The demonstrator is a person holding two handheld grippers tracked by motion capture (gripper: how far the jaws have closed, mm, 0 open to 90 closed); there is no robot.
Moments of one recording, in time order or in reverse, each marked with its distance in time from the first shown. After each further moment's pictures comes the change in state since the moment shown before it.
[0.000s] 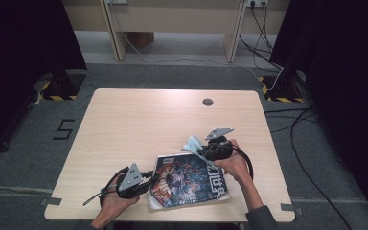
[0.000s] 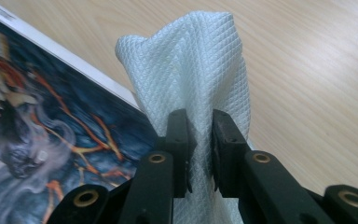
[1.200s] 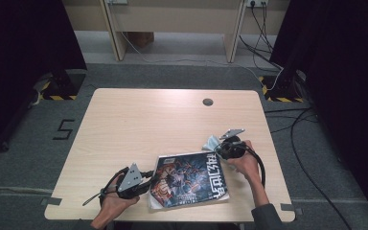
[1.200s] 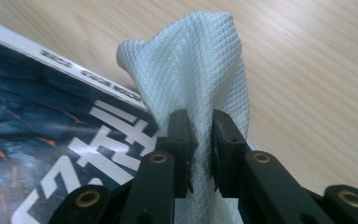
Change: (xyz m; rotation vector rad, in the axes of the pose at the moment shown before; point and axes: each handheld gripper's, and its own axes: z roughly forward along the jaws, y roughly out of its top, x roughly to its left) left arm -0.001 0.002 -0.001 -0.010 -0.006 0.005; right arm -0.043 -0.035 0.003 0.120 -0.171 0.058
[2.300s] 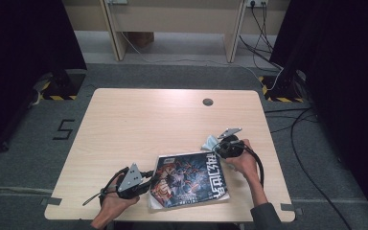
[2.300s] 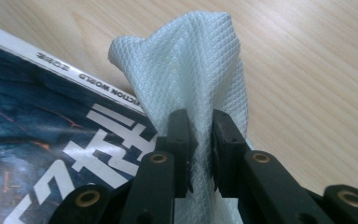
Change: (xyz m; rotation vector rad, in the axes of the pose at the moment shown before) left arm -0.001 0.001 0.000 -0.003 0.003 0.009; right arm 0.000 0.004 0.004 0.021 -0.018 -0.022
